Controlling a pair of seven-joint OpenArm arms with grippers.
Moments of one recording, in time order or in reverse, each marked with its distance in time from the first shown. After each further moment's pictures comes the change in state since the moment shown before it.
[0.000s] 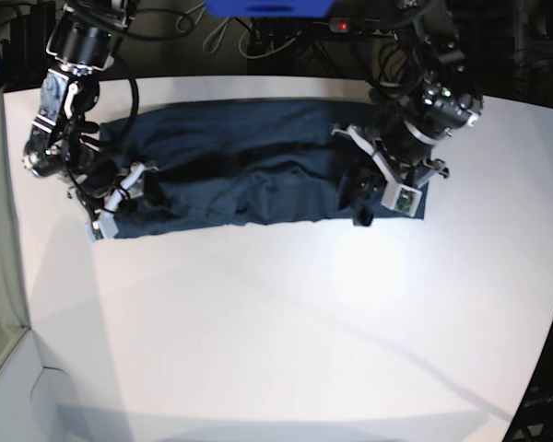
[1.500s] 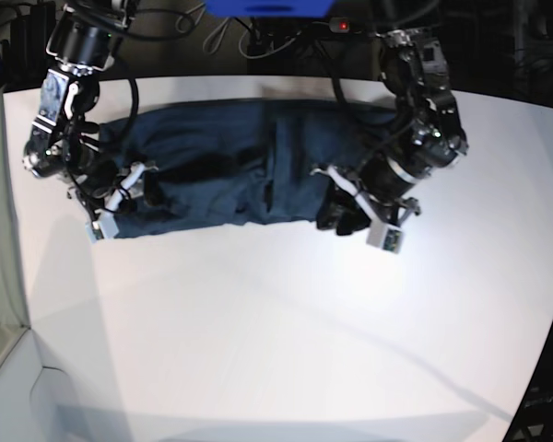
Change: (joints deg) left arm -7.7 0.2 0.5 -8.0 -8.4 0.0 -0.9; right arm 0.1 0.0 0.0 0.7 -0.1 0.0 -0.5
